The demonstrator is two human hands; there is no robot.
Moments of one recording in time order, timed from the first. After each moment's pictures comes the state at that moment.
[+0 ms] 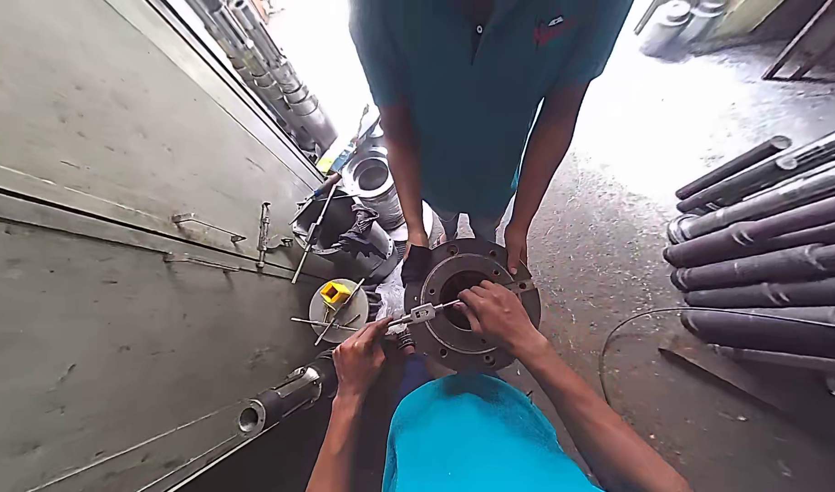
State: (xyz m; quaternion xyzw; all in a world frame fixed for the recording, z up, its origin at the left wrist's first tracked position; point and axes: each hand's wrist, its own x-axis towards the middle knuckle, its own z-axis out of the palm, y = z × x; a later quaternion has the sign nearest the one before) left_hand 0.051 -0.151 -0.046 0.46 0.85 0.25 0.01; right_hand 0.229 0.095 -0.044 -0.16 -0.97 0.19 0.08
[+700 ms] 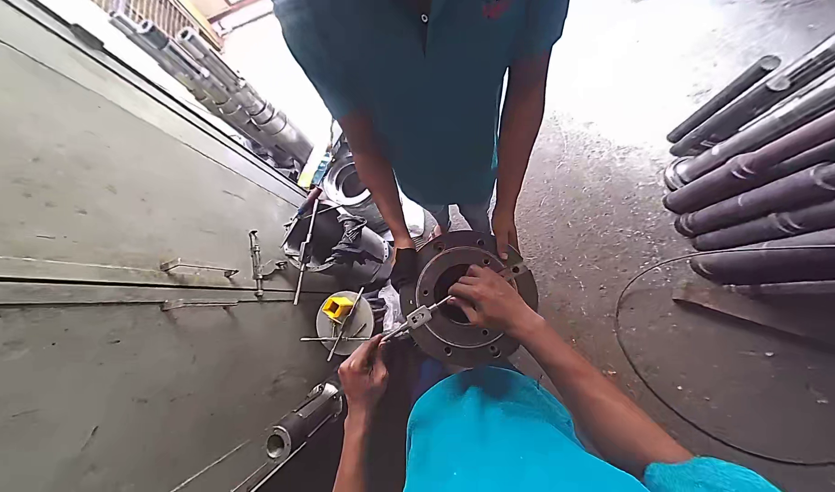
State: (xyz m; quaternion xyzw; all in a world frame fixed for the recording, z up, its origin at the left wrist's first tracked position) left_hand 0.046 -0.161 -0.059 0.45 0.84 0.31 0.03; right_hand 0.228 0.103 -0.057 -0.15 -0.95 0.25 0.13
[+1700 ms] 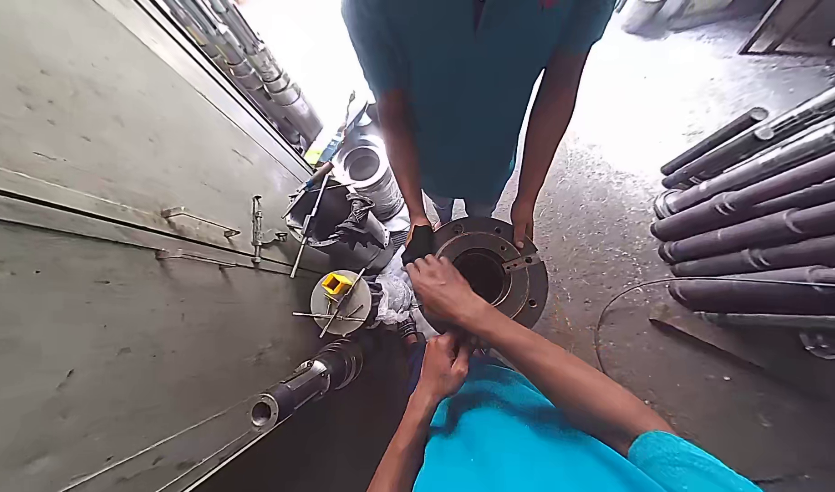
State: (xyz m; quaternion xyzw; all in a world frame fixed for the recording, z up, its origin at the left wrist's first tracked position) left_hand 0.146 -0.124 -0.053 0.45 0.69 0.45 0.33; right_hand 0.131 0.029 -0.019 -0.14 -0.97 0.19 -0.01
